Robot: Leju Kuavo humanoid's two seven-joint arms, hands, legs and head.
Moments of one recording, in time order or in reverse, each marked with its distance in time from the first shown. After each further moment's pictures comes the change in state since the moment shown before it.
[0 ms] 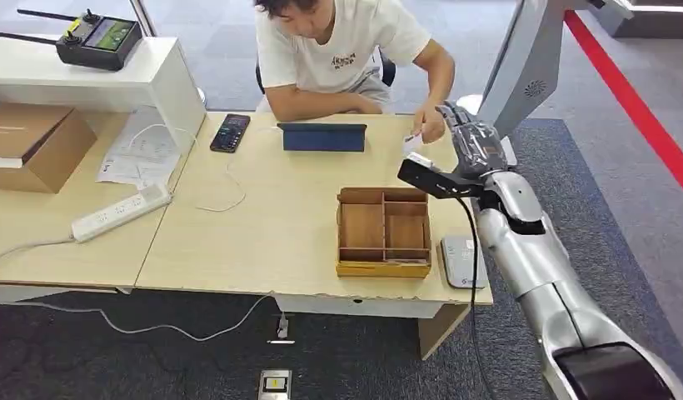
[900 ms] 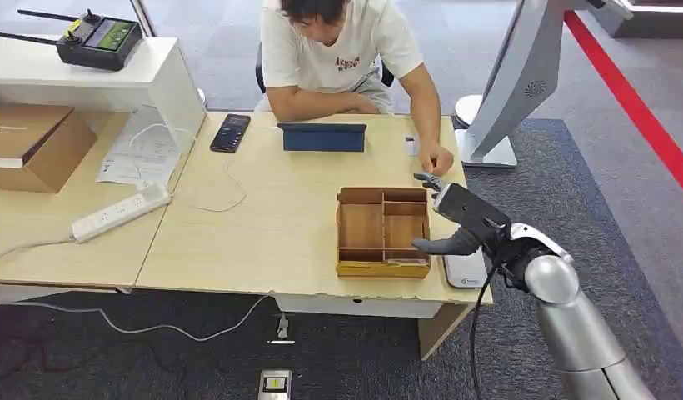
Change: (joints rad) left arm 0.005 0.002 0.000 0.000 0.036 0.002 0.020; right arm 0.371 -0.157 -0.076 -0.634 -0.874 0.602 0.256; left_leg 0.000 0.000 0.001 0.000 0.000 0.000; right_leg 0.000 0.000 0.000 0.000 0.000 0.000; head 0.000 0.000
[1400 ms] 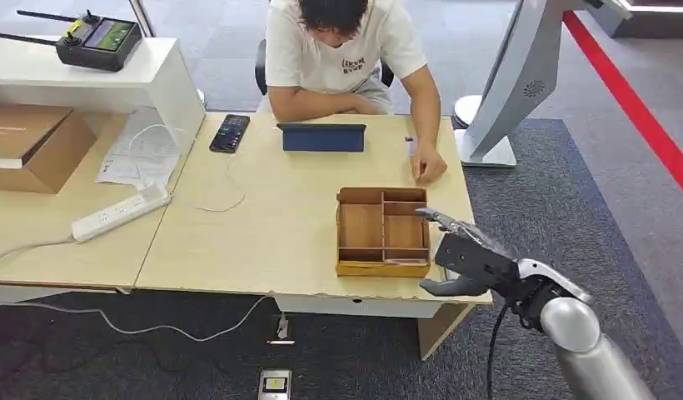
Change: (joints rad) left arm -0.002 0.000 0.000 0.000 0.011 0.002 0.037; right arm 0.168 -0.069 0.000 -0.200 0.149 0.012 0.056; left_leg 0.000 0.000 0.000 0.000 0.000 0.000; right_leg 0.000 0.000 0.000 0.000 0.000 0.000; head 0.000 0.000
